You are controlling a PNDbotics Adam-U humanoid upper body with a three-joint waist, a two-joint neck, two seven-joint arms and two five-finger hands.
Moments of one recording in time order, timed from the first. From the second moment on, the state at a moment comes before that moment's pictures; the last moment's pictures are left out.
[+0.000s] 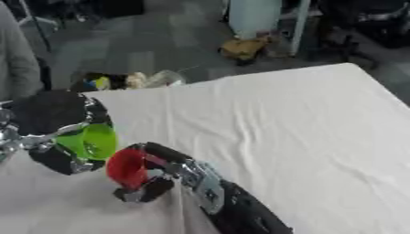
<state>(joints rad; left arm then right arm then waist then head) -0.92 0.31 -0.45 -1.46 -1.09 -0.38 -0.53 -0.69 -0.13 0.36 -1.07 0.47 -0.46 0.23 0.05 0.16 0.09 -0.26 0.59</state>
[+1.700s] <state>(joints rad) -0.98 0.28 -0.51 -1.43 -1.23 -0.49 -0.59 -0.69 -0.12 0.38 -1.06 0.48 -0.46 0.23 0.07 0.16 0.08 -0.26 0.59</state>
